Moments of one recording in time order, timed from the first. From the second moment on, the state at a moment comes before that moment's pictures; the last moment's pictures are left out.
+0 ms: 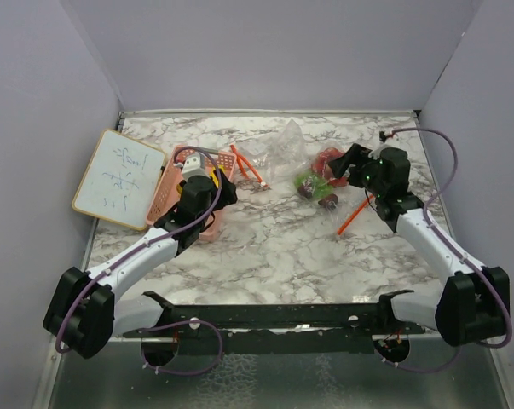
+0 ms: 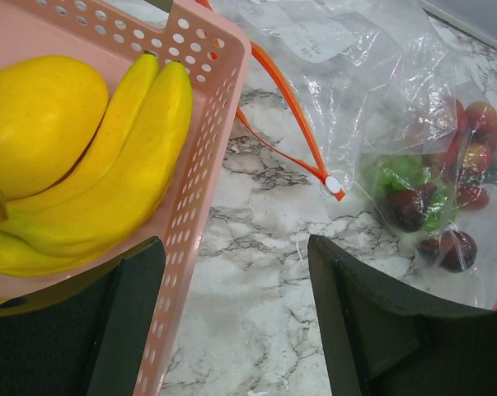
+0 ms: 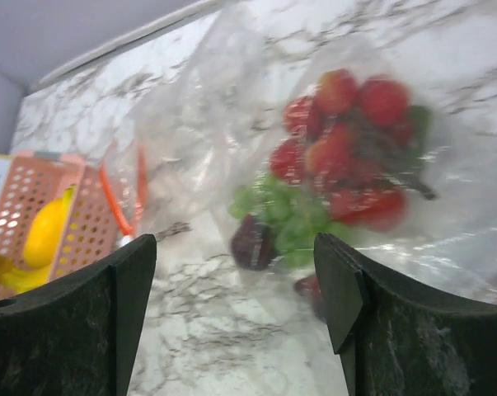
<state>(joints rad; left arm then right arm) -0.55 1.17 0.66 0.08 -0.32 -0.65 0.21 1.25 0.81 0.09 -0.11 0.50</state>
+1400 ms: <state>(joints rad) -0.55 1.17 0.66 0.10 -0.30 -0.58 -0.23 1.49 0.58 0.29 -0.34 0.55</state>
